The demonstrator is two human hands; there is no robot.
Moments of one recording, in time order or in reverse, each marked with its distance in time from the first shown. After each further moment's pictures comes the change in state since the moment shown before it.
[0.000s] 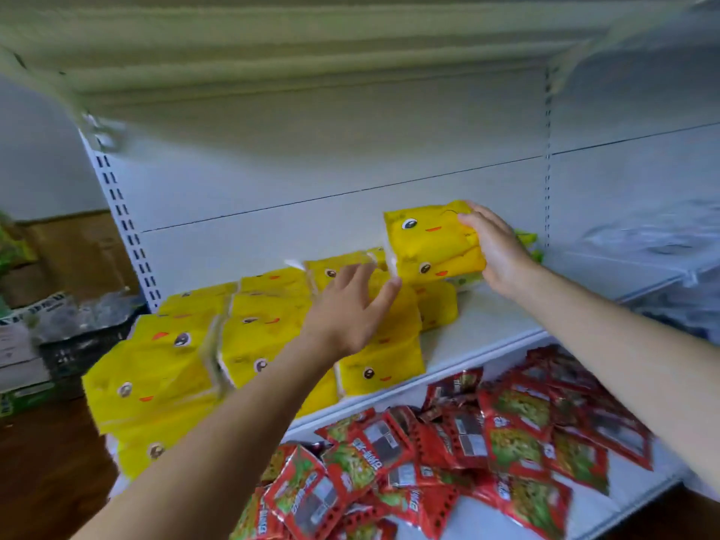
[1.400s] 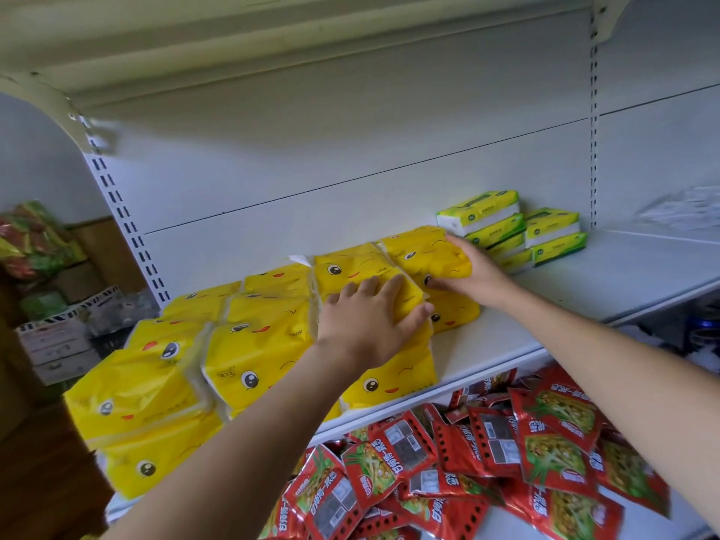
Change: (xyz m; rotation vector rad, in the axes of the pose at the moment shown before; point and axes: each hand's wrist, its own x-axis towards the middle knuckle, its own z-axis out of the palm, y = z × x) left_hand 0.027 0.008 0.032 0.516 -0.105 0.006; right_hand 0.072 0.107 -0.020 -0.628 -0.285 -0.163
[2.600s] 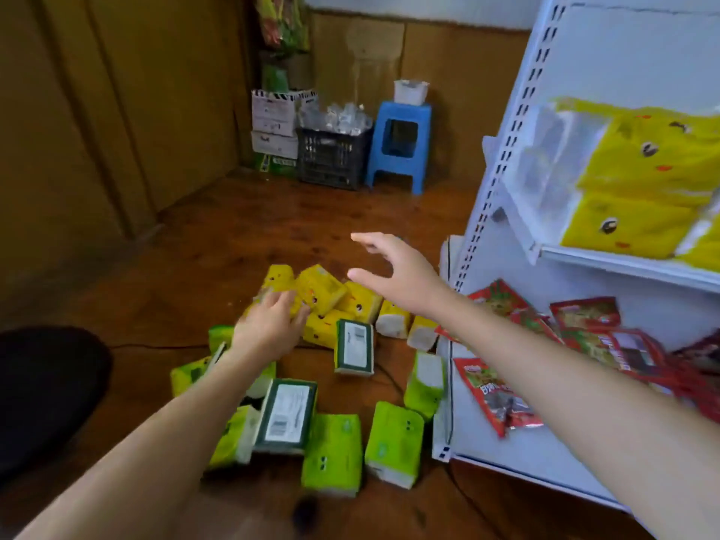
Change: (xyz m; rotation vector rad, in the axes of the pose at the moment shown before) left_hand -0.408 -0.389 0.163 -0.345 -0.123 -0.916; right_hand -0.267 -0.239 0.460 -0.071 -0.770 -0.442
